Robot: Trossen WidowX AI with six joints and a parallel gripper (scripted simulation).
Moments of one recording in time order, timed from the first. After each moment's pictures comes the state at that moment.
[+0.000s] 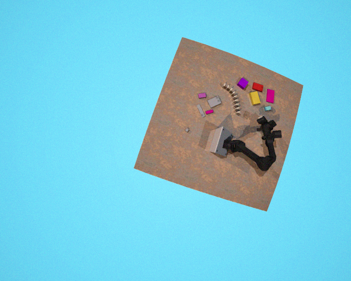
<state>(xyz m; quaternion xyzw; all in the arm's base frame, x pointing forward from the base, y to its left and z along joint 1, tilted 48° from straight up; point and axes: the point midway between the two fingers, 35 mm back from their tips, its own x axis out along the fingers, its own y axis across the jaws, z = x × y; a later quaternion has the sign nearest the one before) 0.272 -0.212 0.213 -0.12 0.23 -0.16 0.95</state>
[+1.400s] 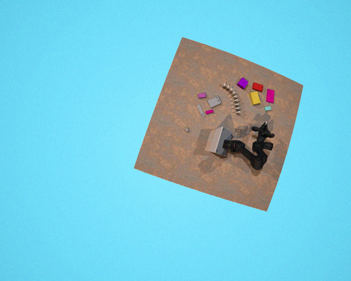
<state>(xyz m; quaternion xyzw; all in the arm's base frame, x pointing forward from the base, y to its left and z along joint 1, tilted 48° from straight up) 0.212 -0.172 0.234 -0.41 0.02 -0.09 0.91</state>
